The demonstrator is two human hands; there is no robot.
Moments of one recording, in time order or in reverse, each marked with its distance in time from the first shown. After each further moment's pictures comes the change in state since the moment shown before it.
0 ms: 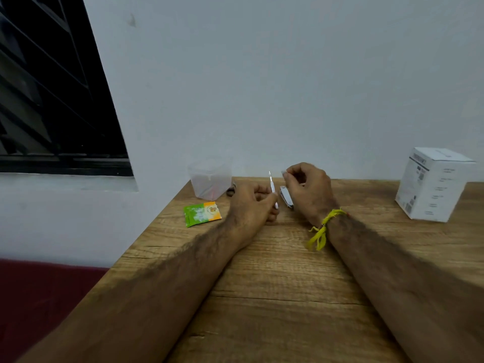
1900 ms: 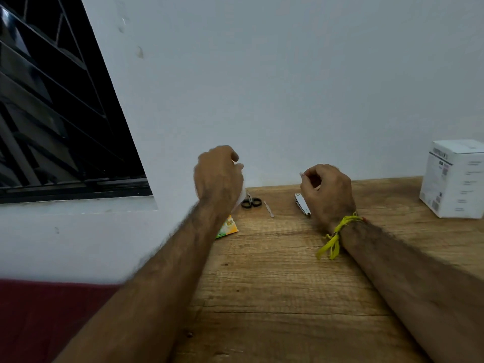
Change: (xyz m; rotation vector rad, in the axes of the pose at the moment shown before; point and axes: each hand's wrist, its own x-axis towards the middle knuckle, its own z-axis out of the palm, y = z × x) left_hand 0.054 0.047 -0.070 0.903 0.461 0.330; right_hand 0.001 0.001 0.003 -0.158 0.199 -0.203
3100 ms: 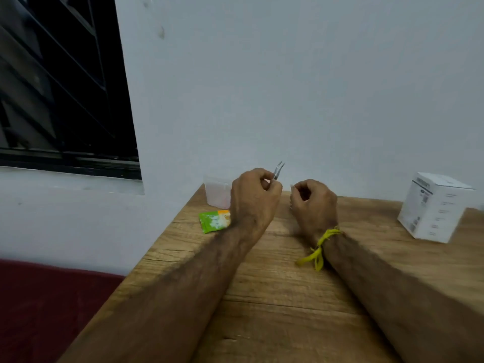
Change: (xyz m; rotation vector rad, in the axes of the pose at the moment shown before) left_hand -0.068 0.031 0.002 -0.642 -0.072 -0.106; right_hand -0.011 -0.032 0.002 -0.054 0.005 0.050
